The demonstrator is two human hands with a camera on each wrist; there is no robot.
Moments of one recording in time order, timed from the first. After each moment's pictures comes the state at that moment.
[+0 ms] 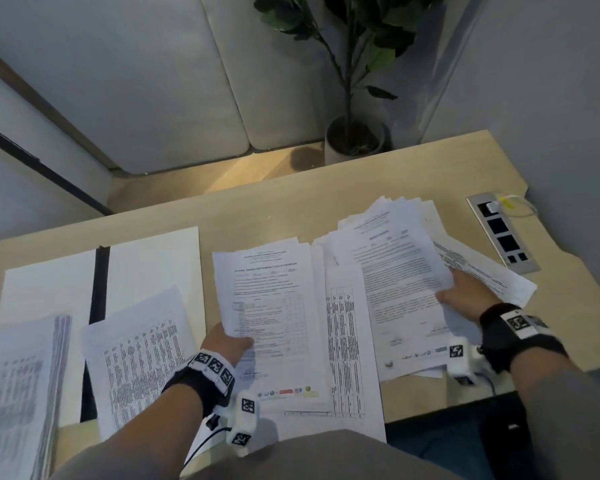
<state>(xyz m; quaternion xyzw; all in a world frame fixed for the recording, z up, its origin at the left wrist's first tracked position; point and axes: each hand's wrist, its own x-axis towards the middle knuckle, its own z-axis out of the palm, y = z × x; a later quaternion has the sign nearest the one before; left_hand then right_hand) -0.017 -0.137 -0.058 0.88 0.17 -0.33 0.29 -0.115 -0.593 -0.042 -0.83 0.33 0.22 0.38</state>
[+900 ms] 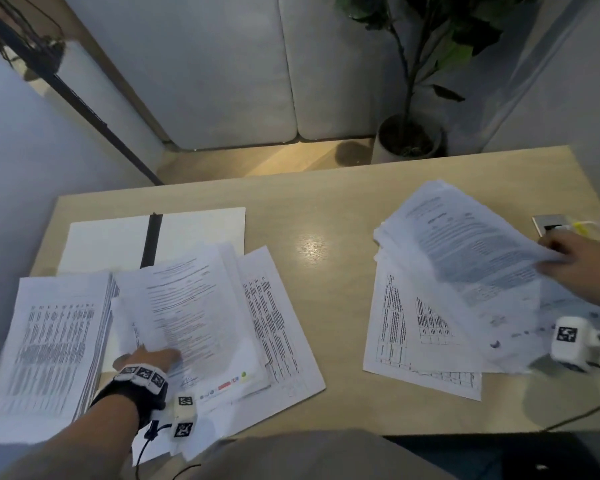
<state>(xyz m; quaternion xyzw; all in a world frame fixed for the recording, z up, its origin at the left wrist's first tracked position) -0.035 0.040 -0.032 0.84 0.42 -0.30 0.14 -0.064 -0.689 0.005 -0.95 0.21 0.12 0.22</state>
